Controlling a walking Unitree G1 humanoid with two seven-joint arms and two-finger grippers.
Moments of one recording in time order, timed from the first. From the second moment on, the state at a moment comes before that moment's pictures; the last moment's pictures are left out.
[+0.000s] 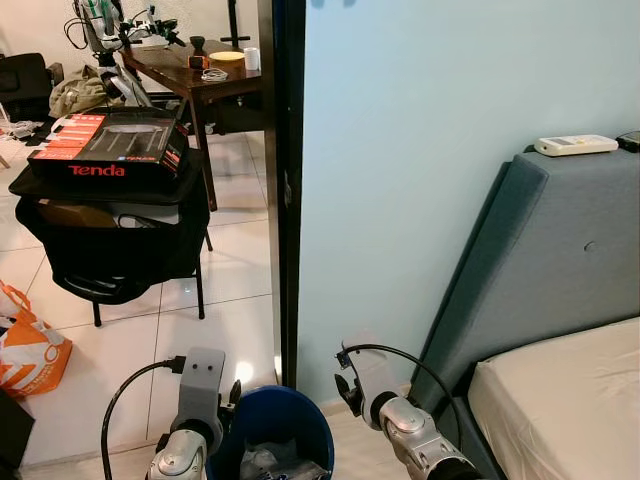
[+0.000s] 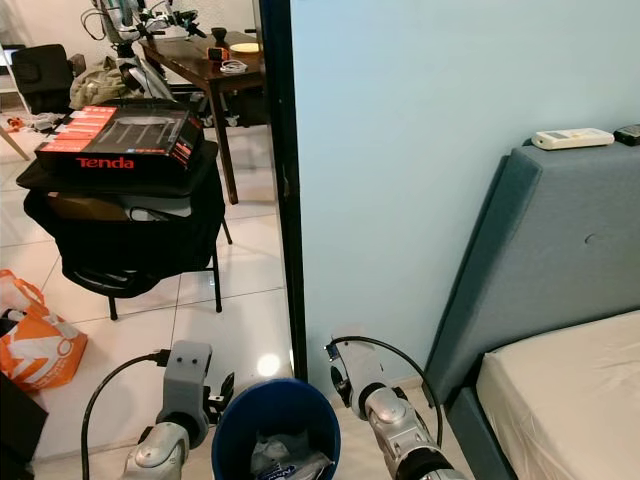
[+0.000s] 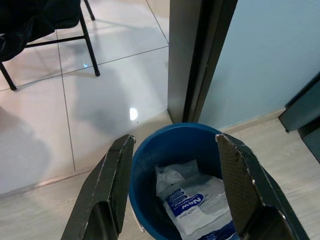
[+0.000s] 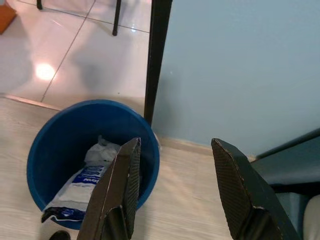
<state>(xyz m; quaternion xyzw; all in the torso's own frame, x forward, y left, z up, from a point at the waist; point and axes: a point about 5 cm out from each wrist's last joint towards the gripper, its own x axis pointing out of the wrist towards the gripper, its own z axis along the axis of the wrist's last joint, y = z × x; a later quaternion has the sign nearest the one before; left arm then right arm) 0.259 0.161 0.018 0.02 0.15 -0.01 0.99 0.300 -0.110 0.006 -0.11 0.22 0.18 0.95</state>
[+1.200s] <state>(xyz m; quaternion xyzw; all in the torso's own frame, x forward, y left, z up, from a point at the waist) 0.260 0.159 0.022 0.01 0.14 -0.02 0.99 0.302 -0.112 0.009 -0.08 0.22 0.17 0.96</state>
